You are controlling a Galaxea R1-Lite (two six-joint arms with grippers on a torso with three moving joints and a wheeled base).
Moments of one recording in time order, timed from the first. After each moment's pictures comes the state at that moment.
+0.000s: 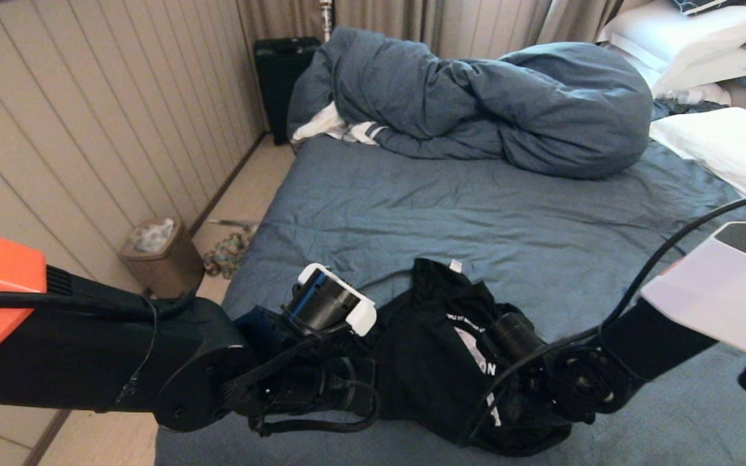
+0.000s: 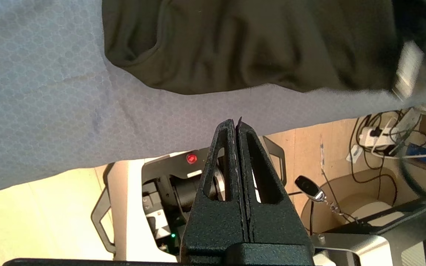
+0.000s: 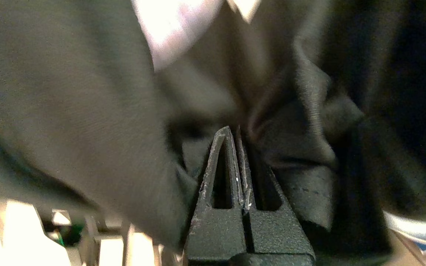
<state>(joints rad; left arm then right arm) -0.88 1.88 -1.03 0.02 0.09 -0.58 0.51 2.04 -0.78 -0.05 -0.26 0.40</state>
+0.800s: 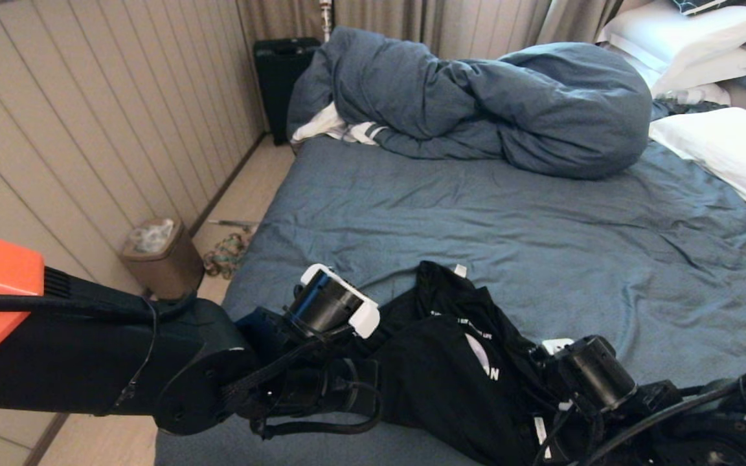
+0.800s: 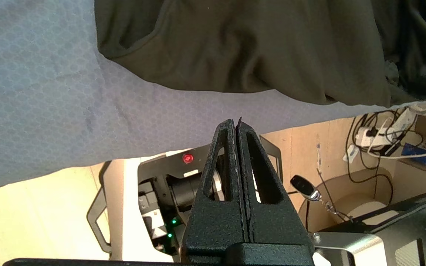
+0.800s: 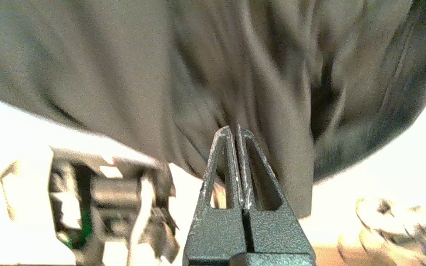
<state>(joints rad) -0.89 1.87 -1.03 0.02 0.10 -0.60 0.52 1.76 -0.49 -0.27 -0.26 0.40</state>
